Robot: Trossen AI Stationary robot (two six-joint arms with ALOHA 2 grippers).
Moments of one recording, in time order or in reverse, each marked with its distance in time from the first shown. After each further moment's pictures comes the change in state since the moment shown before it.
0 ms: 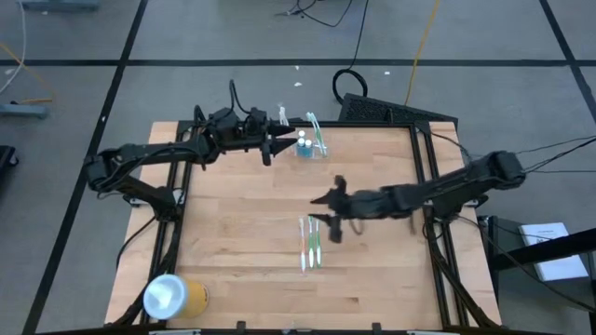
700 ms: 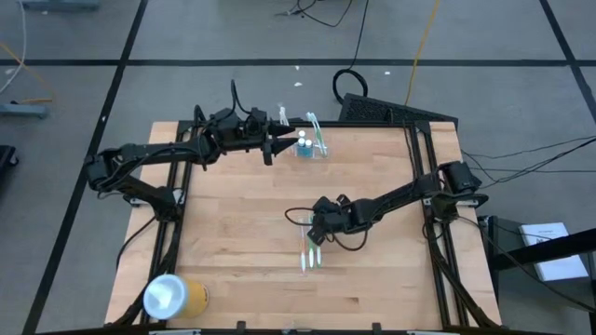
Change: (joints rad) left arm -0.003 0.006 0.000 0.001 -0.030 -0.013; right arm -0.012 0.456 0.201 -0.496 0.071 0.721
